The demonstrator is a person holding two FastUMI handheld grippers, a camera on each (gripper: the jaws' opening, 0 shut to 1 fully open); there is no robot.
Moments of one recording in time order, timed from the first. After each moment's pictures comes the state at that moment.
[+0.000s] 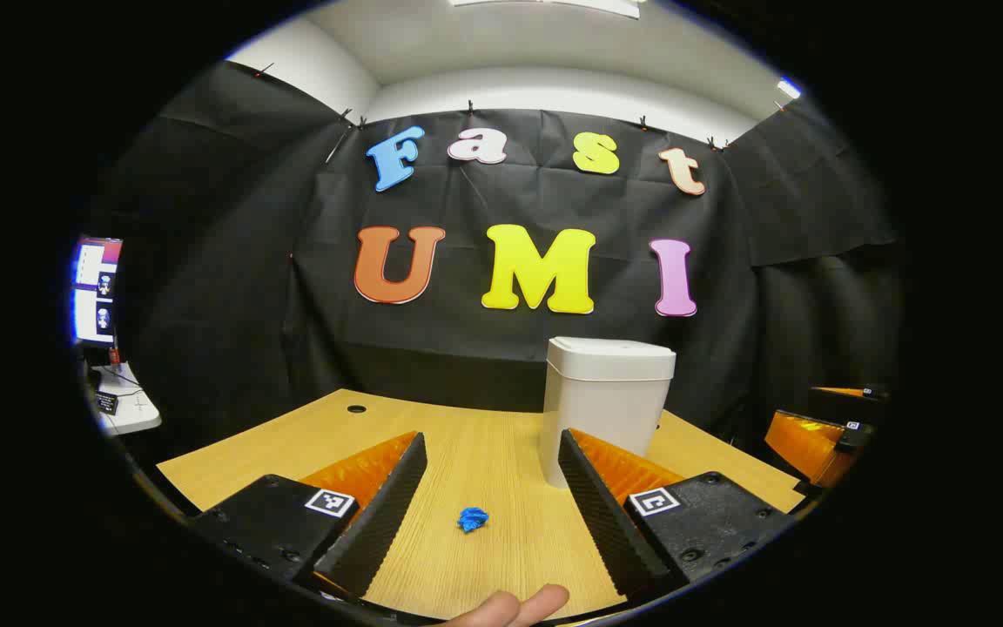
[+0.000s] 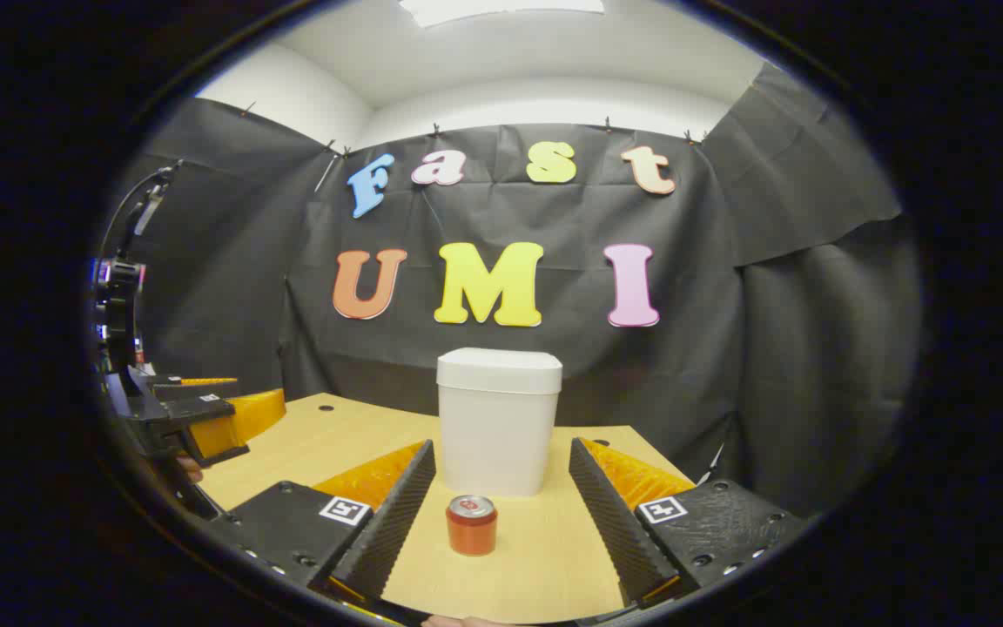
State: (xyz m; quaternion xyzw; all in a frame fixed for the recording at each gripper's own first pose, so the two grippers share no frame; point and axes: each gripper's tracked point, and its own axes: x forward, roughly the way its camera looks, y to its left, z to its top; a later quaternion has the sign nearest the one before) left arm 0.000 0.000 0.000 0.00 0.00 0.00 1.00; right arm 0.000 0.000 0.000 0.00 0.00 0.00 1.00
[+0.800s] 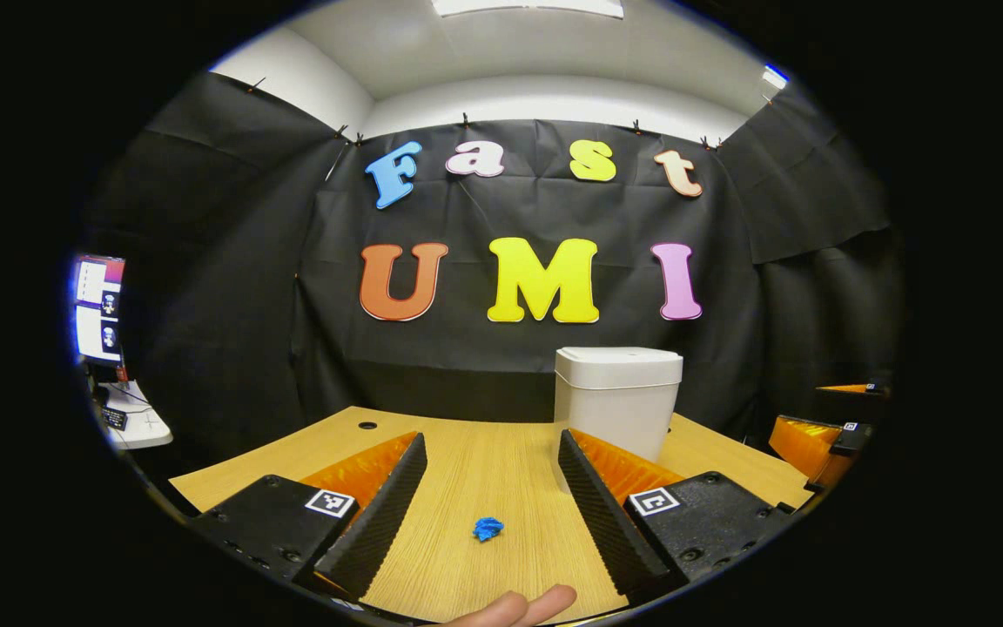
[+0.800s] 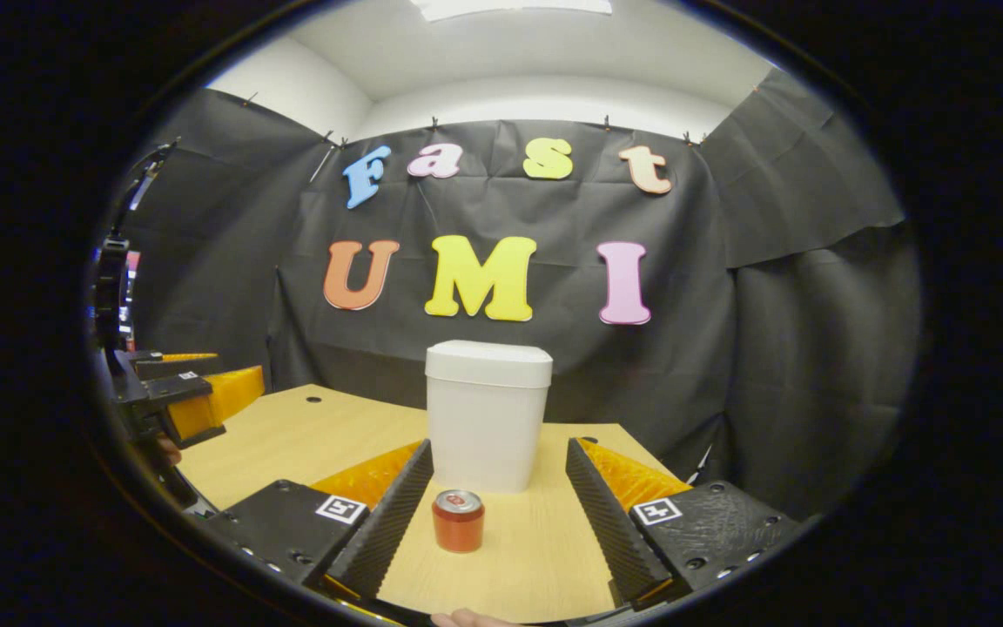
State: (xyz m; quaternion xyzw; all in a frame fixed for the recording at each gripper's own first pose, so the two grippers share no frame) left arm -0.004 0.013 0.013 0.02 -0.02 0.02 1.00; right arm 0.007 -0.017 -0.010 -0.01 0.01 -0.03 1.00
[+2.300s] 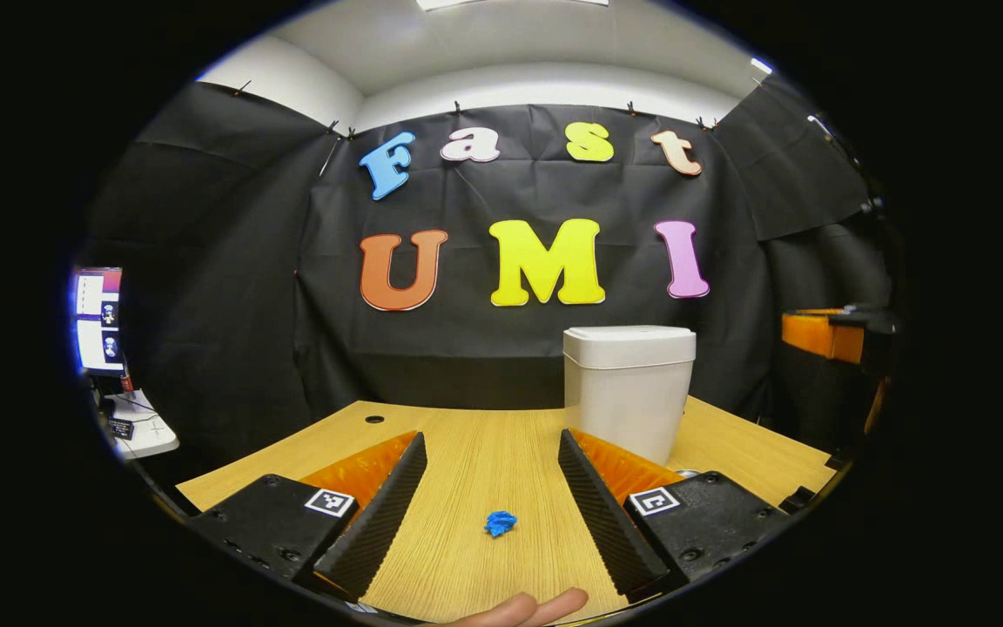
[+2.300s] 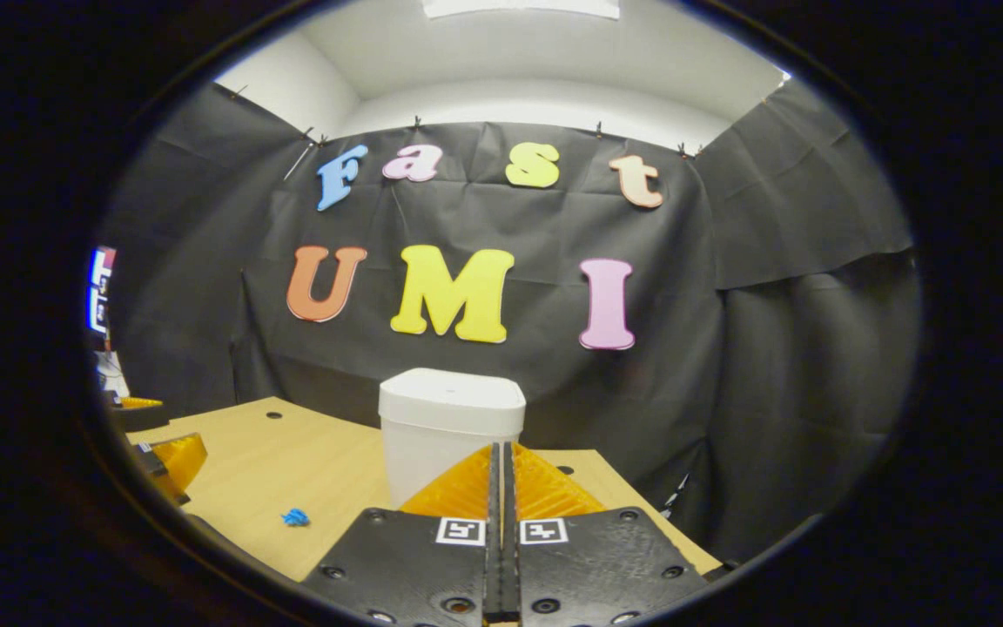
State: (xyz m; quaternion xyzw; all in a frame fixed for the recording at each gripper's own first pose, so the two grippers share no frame) left arm 0.013 0.017 -0.008 0.04 0.00 0.02 1.00; right arm 0.091 -0.038 0.062 -0.02 -0.02 -0.06 1.00
